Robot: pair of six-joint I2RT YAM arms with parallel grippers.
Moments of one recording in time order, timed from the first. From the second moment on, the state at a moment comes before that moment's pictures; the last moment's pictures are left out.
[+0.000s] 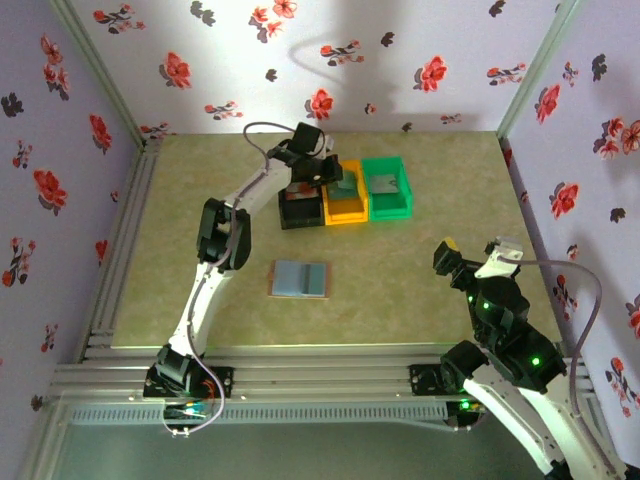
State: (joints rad) left arm -0.52 2.56 2.34 -0.61 0.43 -0.60; right arm 0.60 0.25 0.65 -0.63 0.62 0.38
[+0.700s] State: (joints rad) left arm -0.51 2.61 2.43 -0.71 0.41 -0.60; right arm 0.58 0.25 0.65 -0.63 0.62 0.38
